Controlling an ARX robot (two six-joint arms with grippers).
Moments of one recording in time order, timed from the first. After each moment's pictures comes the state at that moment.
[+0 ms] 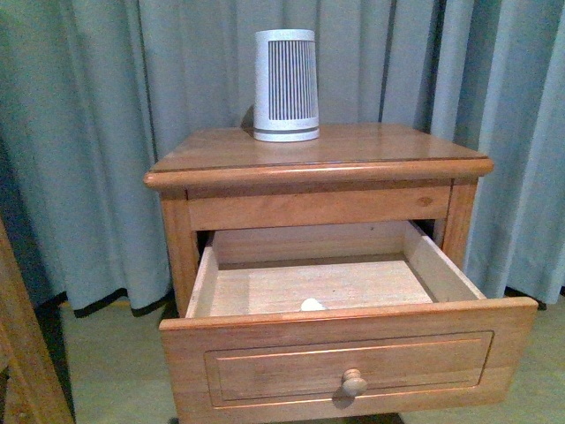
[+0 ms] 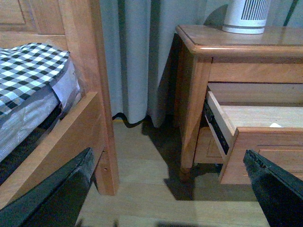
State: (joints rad) left arm -0.01 0.00 0.01 0.00 0.00 0.00; right arm 0.07 0.78 0.33 0.32 0.37 0.02
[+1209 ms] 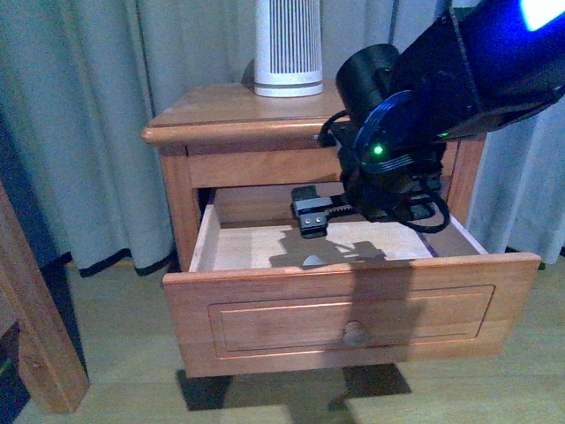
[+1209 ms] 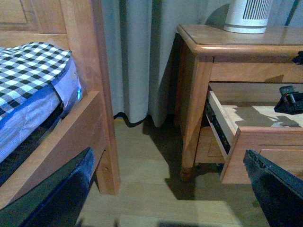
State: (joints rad) left arm -0.01 0.00 0.01 0.00 0.00 0.00; right arm 0.33 2.37 1.84 -0.27 0.14 0.06
